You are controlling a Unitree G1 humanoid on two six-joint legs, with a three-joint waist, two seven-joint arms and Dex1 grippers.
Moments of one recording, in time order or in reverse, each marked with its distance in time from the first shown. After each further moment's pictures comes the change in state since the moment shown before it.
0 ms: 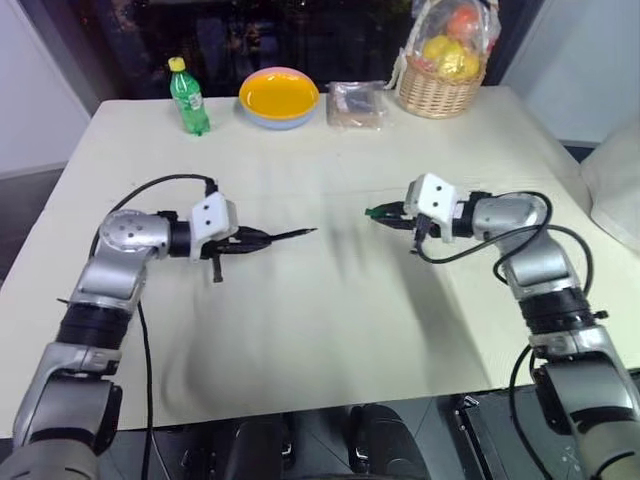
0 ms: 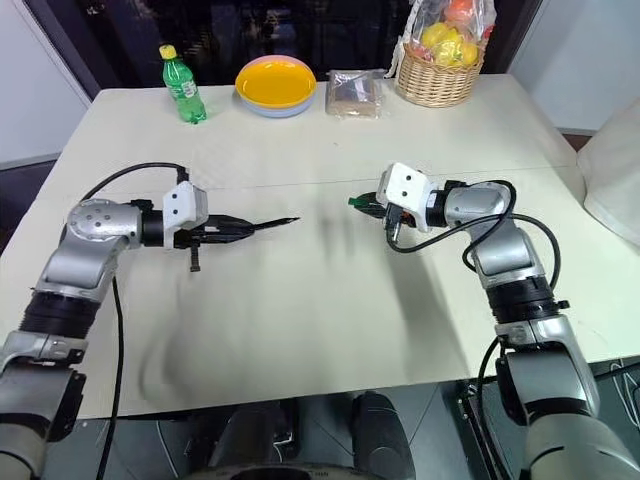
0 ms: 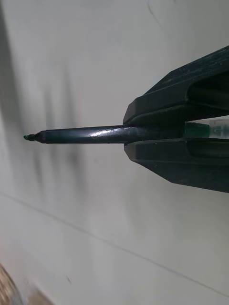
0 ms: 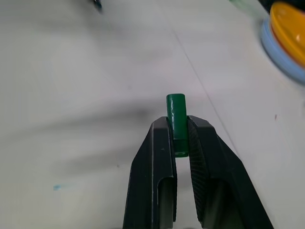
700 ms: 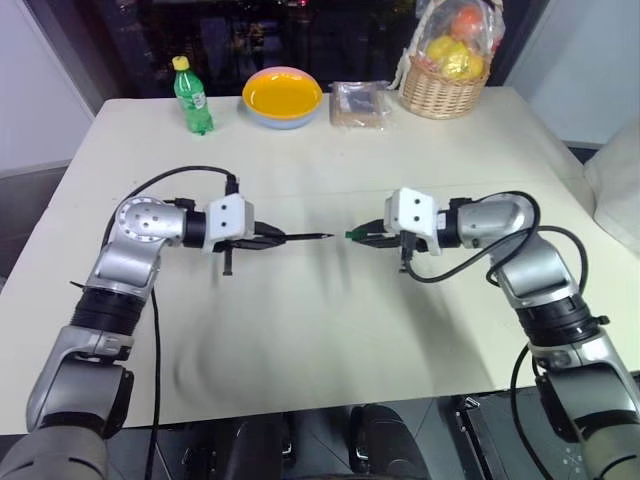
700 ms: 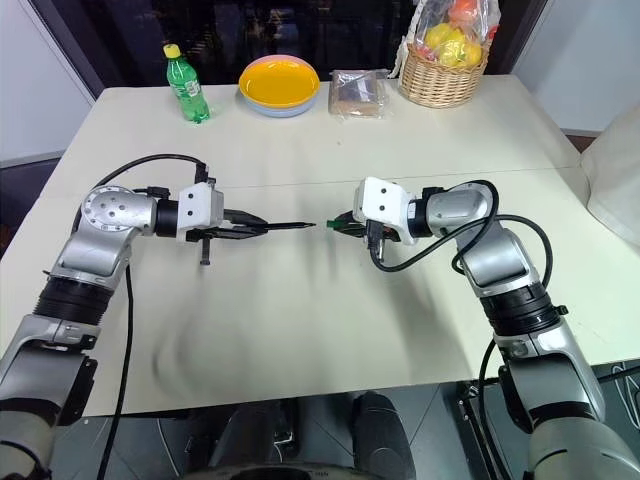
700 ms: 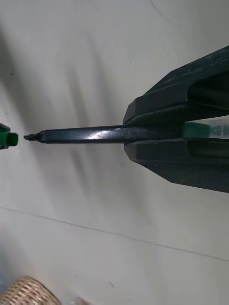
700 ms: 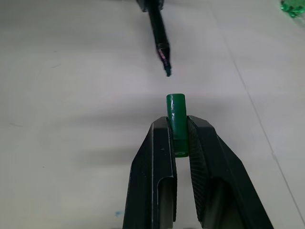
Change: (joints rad) left arm -0.055 -0.018 -0.034 0.007 0.046 -0.117 -0.019; right arm 0.009 -0.006 0.080 -0.164 0.036 0.169 0.055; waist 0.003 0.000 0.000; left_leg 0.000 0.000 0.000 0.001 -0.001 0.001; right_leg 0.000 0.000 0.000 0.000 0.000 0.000
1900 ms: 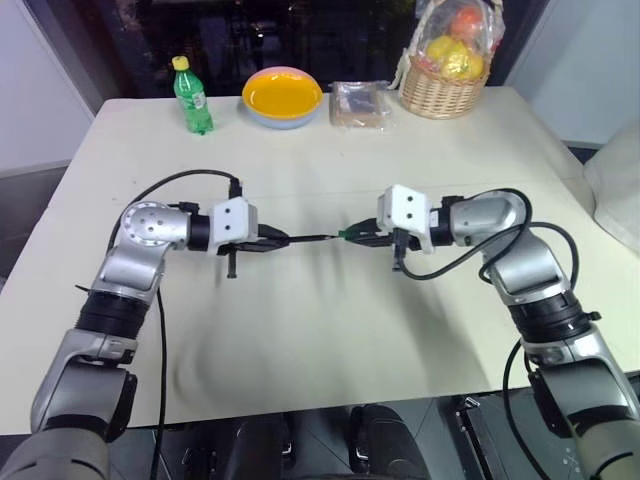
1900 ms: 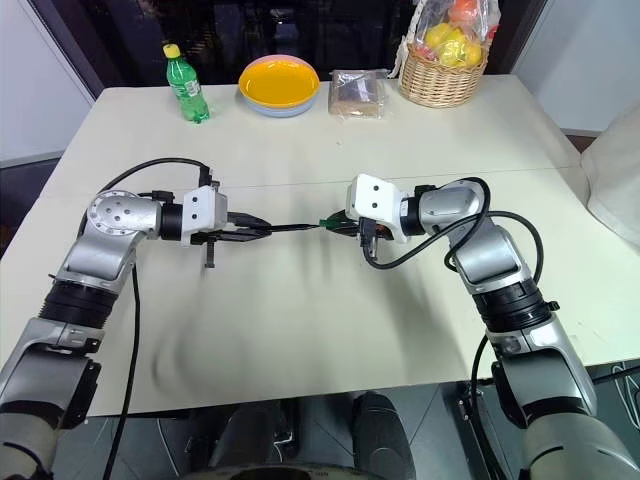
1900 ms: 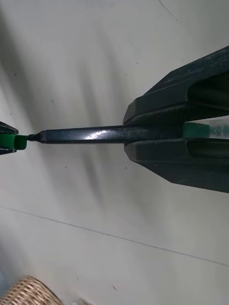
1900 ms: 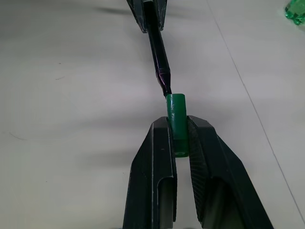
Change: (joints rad) left arm 0.015 -0.018 -0.002 -0.010 0.002 0.000 0.012; right arm -0.024 0.029 0.009 0.003 0.002 0.028 0.002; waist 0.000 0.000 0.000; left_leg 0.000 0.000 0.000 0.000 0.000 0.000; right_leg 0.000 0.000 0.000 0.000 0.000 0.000
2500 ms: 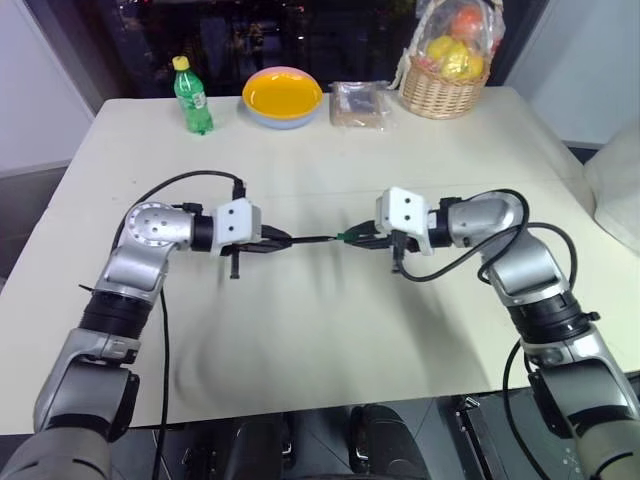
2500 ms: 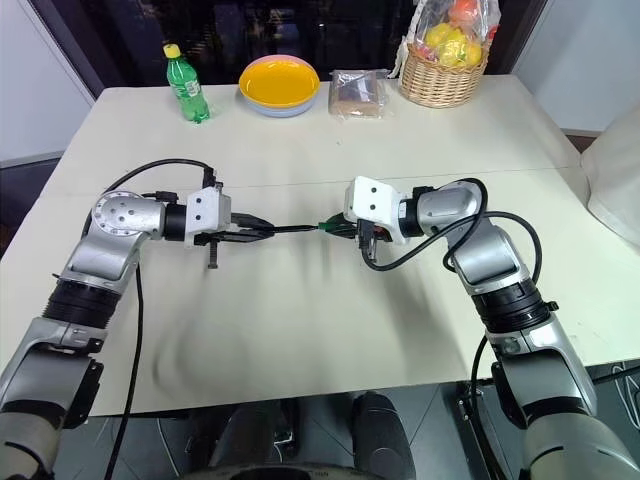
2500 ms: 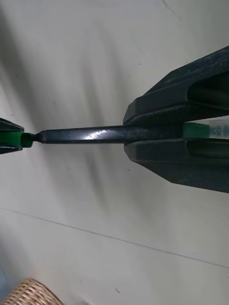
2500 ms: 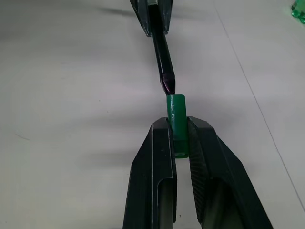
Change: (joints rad) left arm -0.003 -0.011 -0.013 0.001 0.010 -0.003 0.004; right arm 0.004 -0.001 0.012 -0.012 -0.002 0.019 0.006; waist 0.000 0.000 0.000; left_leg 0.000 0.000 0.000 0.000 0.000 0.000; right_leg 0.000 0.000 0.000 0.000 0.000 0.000
